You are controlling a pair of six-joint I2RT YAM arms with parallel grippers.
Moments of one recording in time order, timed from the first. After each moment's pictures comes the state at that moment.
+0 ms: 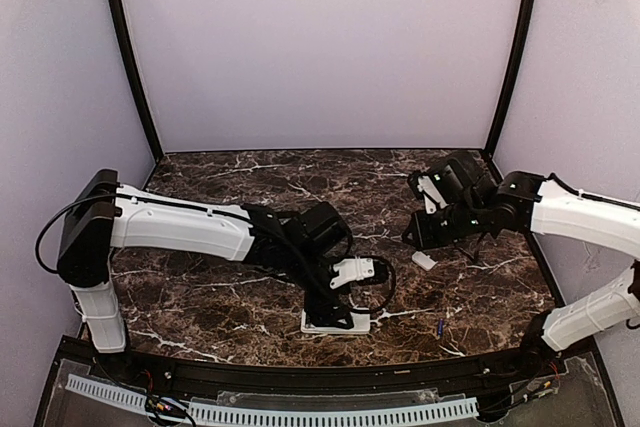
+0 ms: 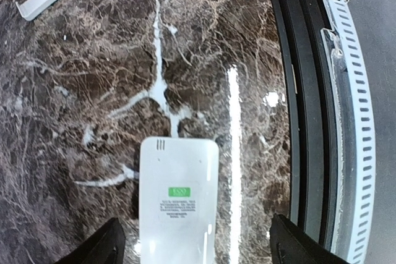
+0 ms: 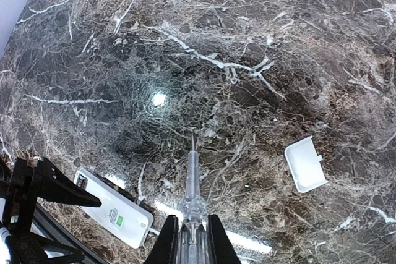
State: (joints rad) left arm -1.14 1.89 1.35 -0.51 0.33 0.30; right arm 0.82 1.25 0.97 -0.64 0.05 0.51
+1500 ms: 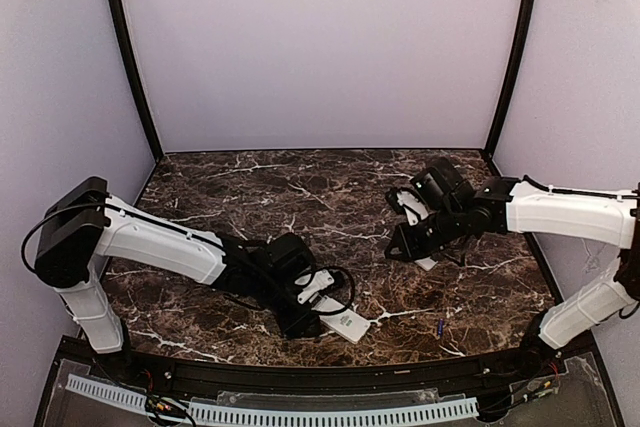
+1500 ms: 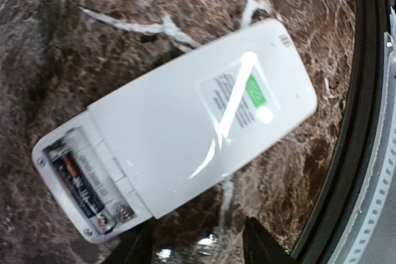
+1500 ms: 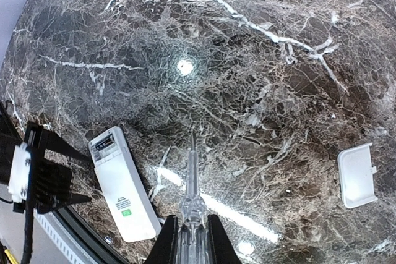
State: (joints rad) left arm -1.12 1.76 0.97 -0.32 0.24 -0.12; right arm 0.80 1.38 0.96 -0.55 -0.16 0.43
